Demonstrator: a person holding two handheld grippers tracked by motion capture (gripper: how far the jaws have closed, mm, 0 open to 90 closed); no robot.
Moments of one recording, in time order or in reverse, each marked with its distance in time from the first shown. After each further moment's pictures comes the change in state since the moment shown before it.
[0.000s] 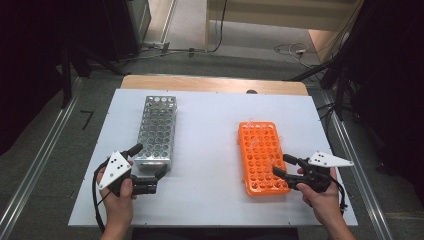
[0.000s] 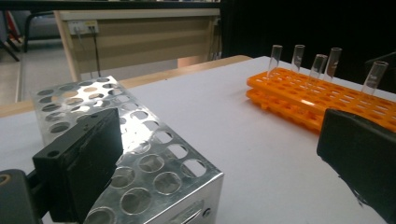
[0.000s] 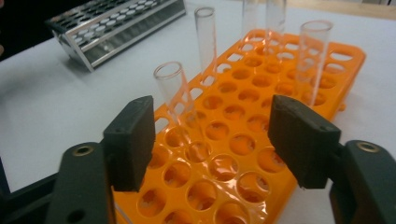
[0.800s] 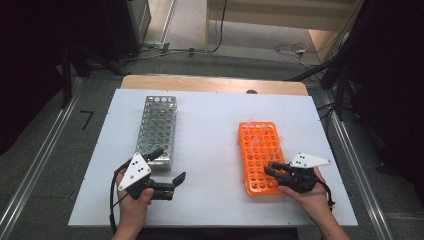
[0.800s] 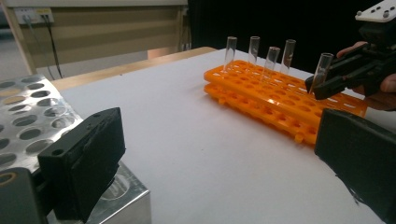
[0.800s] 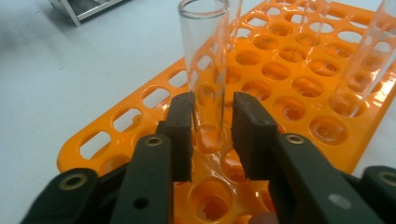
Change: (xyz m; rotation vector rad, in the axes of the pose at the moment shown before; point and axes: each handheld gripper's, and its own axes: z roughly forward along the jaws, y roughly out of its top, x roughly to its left) left arm -0.033 0.003 0.023 0.043 -0.117 0.003; right arm 0.006 -0.008 0.031 0.105 -0.006 -0.102
